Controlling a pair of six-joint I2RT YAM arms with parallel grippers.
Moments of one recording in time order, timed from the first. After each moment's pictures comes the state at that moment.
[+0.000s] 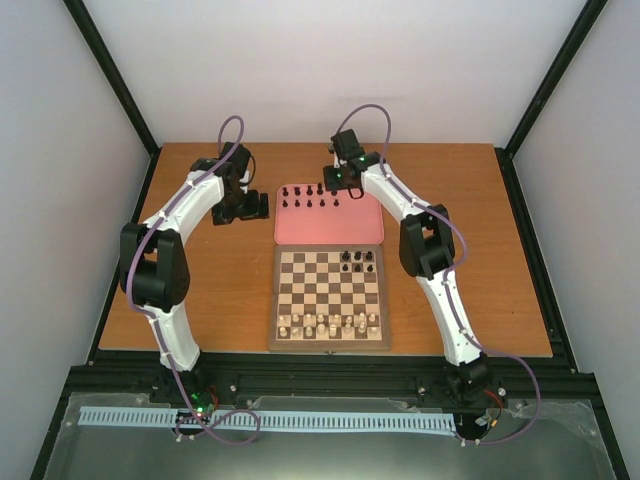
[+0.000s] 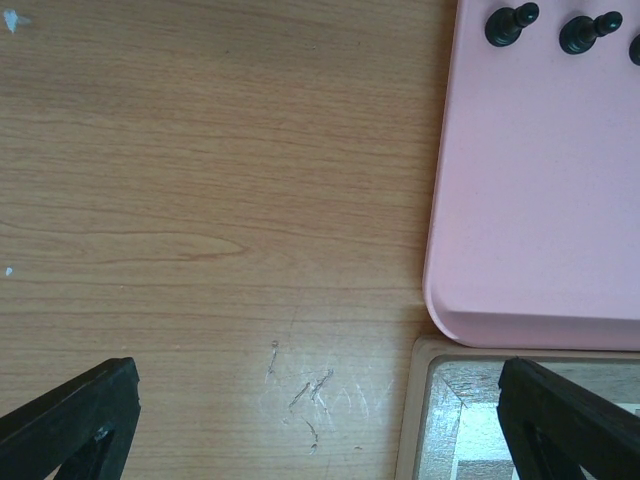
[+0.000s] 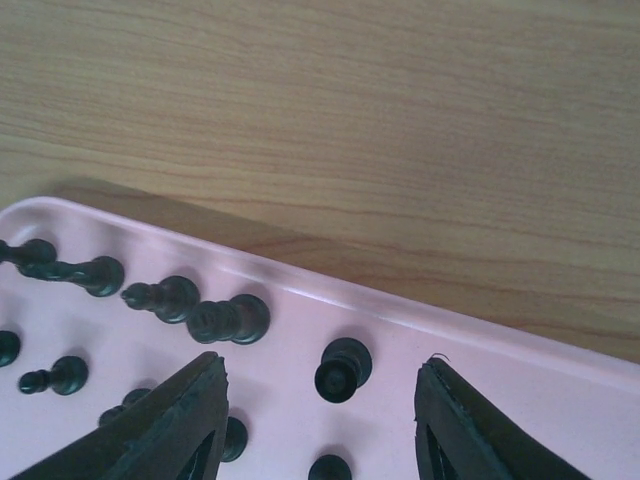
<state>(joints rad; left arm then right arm) -0.22 1.87 1.59 -1.01 0.01 -0.36 0.46 2.52 2.32 -0.70 -0.04 0.23</state>
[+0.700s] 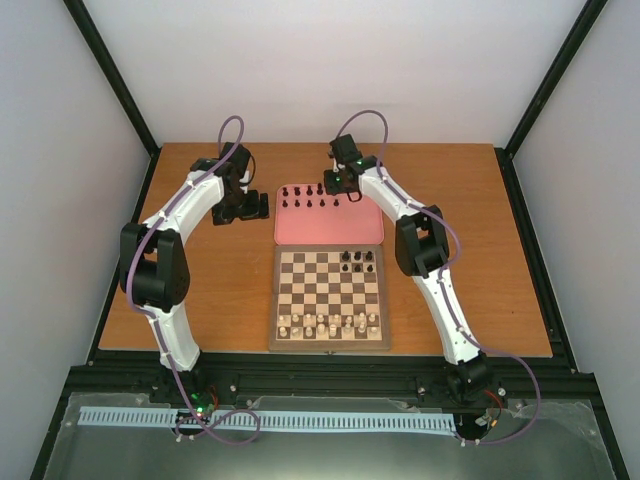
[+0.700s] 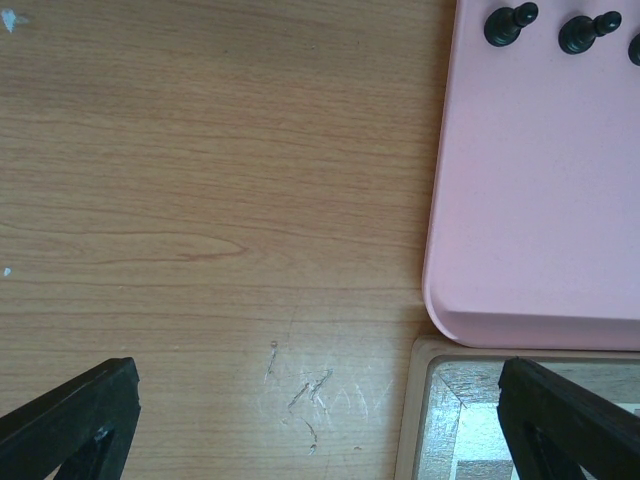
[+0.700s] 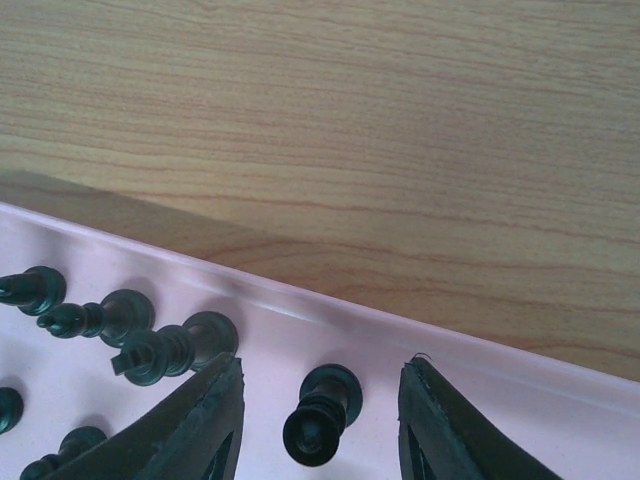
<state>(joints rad) -0.22 1.87 1.59 -1.00 0.01 -0.36 0.46 2.61 2.38 -0.71 -0.04 0.24</state>
